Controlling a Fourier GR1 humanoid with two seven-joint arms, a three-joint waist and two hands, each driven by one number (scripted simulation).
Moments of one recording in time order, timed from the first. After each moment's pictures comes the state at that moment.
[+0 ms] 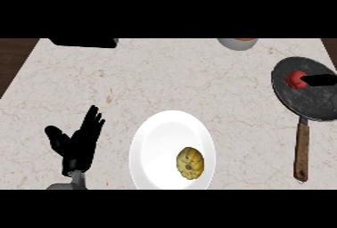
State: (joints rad) left arm 0.00 0.06 -0.04 -1.43 0.19 0.18 0.14; right arm -0.88 -0.58 -0.25 -0.24 0.62 -0.66 0.10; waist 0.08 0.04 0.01
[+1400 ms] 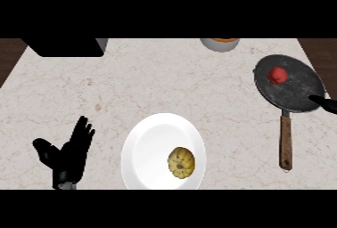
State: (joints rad) left arm 0.09 0.07 0.00 -1.45 0.20 0.18 0.12; right arm -0.51 -0.50 -0.59 -0.63 0.01 -0.08 -0.40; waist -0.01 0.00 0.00
